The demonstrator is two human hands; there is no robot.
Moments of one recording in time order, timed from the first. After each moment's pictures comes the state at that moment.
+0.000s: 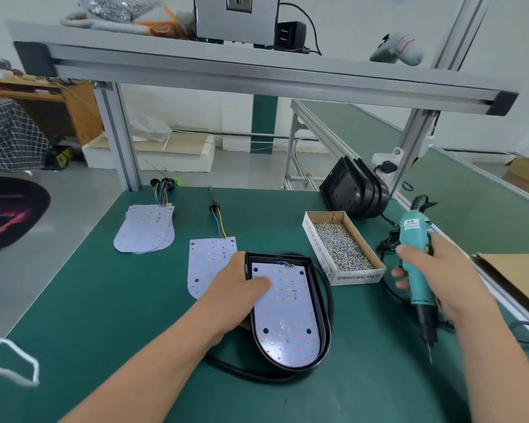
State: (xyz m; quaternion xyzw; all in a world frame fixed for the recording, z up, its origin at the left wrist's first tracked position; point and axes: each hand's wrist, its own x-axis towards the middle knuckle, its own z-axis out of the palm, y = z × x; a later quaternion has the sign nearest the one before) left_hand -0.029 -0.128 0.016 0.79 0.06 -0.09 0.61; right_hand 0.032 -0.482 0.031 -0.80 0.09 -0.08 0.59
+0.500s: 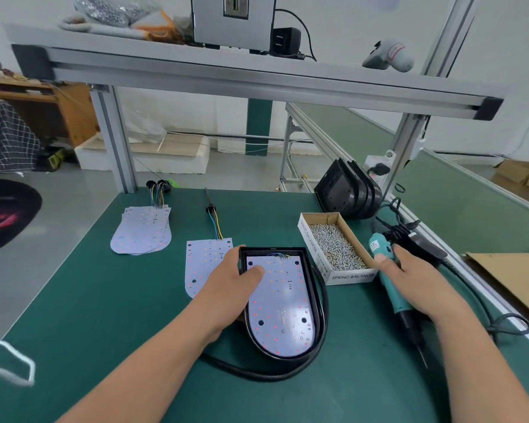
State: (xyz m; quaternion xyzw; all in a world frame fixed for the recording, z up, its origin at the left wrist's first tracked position) left_hand -0.024 -0.127 0.012 0.78 0.05 -0.04 0.62; right_hand 0.034 -0.479 0.018 -0.96 0.08 0.00 0.26
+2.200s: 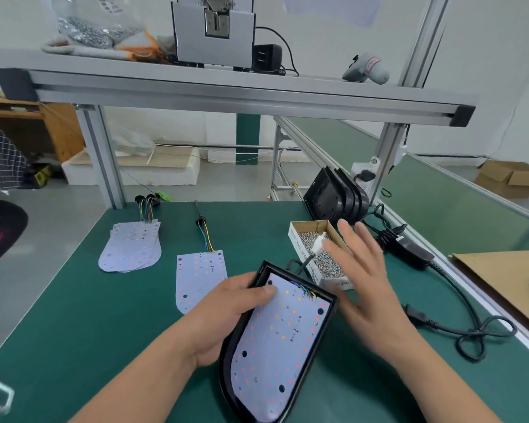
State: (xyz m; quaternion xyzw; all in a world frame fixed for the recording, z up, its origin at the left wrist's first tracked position) left_hand -0.041 -0.130 0.031 0.57 -0.05 -0.24 0.79; right_hand -0.025 -0.393 0.030 -0.87 -0.28 -0.27 0.29
